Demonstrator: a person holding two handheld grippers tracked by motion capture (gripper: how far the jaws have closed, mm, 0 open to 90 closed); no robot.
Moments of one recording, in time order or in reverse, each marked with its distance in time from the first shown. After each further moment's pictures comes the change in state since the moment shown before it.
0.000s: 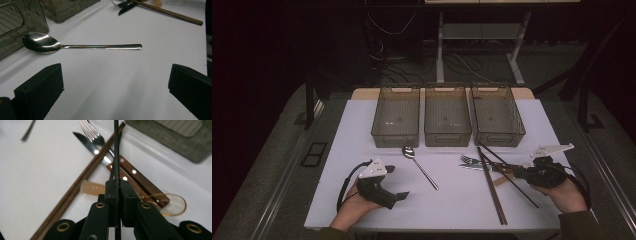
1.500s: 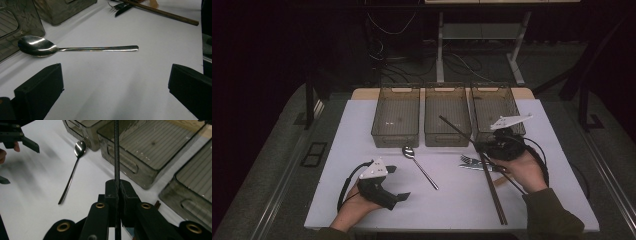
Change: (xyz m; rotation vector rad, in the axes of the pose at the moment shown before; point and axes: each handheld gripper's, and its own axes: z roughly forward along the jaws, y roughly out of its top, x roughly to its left) left arm -0.002 0.002 0.001 -0.019 -0.012 0.010; right arm 0.060 0.108 0.024 -0.100 0.067 -0.071
